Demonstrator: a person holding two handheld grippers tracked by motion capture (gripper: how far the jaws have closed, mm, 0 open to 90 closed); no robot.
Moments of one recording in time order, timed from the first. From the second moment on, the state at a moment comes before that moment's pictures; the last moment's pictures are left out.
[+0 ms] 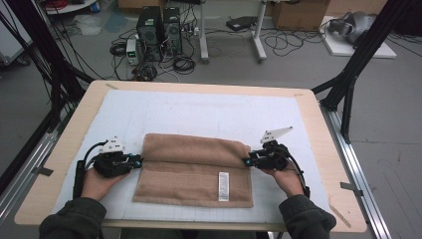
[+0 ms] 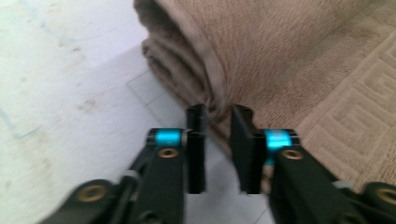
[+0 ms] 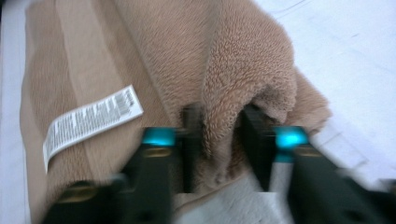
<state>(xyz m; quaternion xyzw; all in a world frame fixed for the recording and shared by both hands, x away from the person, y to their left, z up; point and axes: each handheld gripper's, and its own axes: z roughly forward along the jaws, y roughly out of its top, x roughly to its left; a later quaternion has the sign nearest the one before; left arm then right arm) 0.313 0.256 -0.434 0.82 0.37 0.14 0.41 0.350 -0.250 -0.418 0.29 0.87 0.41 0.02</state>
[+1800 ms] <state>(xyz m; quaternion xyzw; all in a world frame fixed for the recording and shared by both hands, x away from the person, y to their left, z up) 0.269 0.224 -0.428 0.87 0.29 0.08 0.39 0.298 -0.231 -0.421 0.17 0.91 0.38 -0.01</state>
